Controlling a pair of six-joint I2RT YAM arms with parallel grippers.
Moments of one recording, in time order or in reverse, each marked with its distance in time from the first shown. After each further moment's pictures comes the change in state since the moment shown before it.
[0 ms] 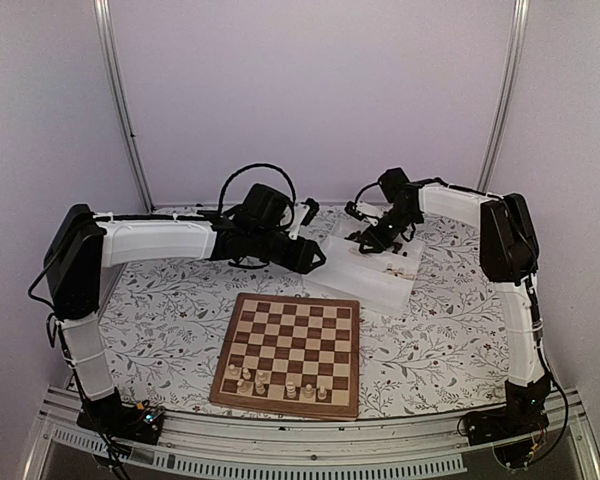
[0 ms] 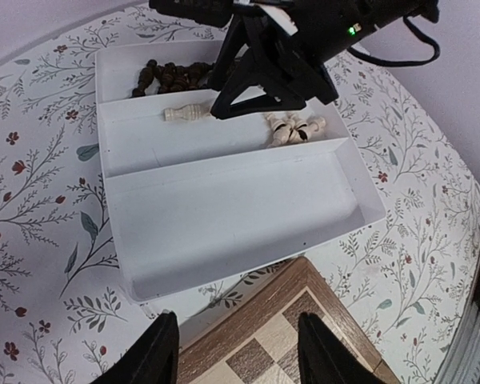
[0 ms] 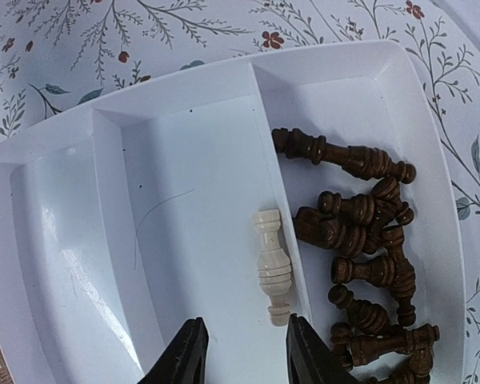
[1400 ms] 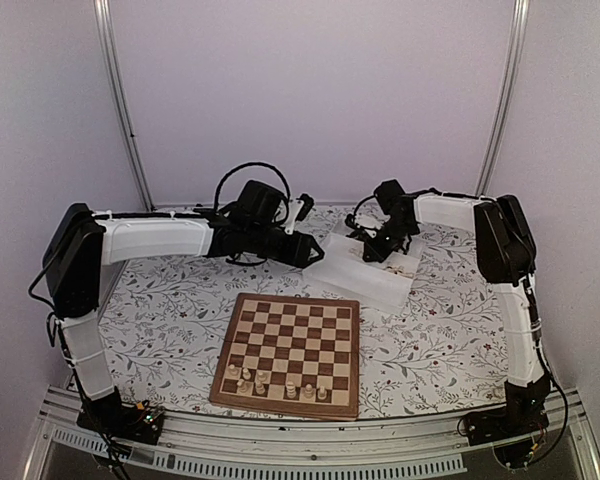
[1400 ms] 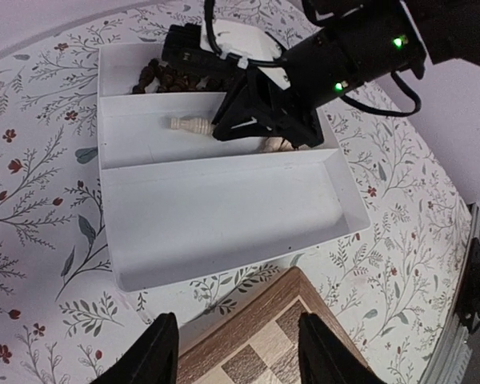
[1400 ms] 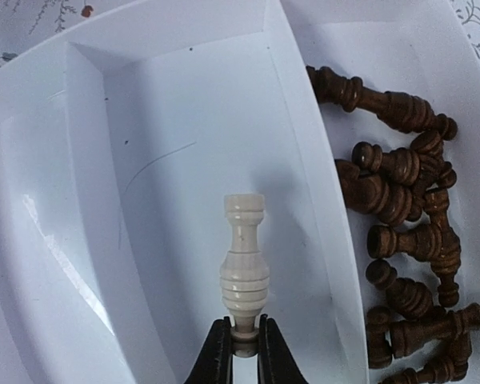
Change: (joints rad) left arm 0.028 0.000 -0.003 0.022 0.051 -0.045; right arm 0.018 0.027 -0.069 0.066 0.095 0.031
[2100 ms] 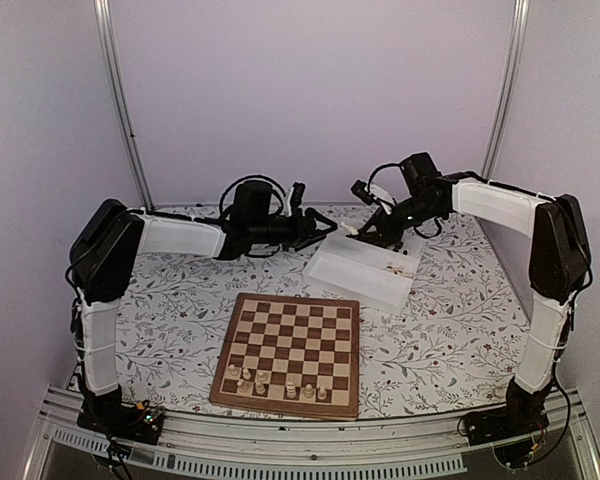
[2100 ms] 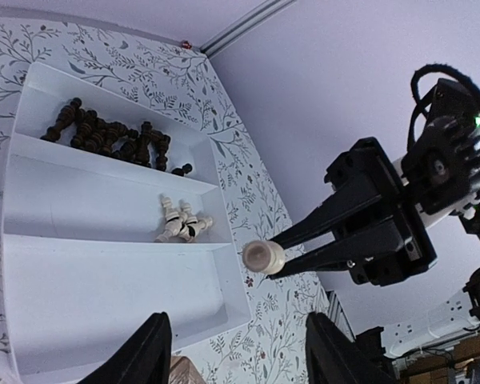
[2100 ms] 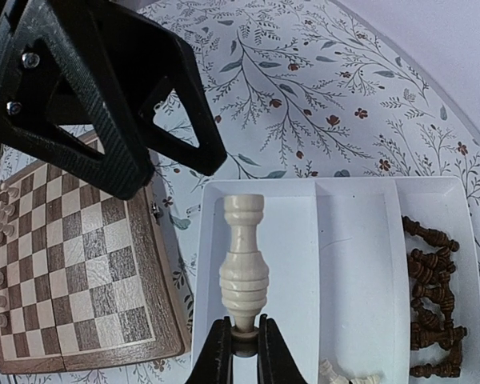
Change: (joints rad) left arm 0.108 0.189 0.028 0.517 0.336 -0.522; right arm 0.003 -0.416 -0.283 0.092 -0.400 -0.045
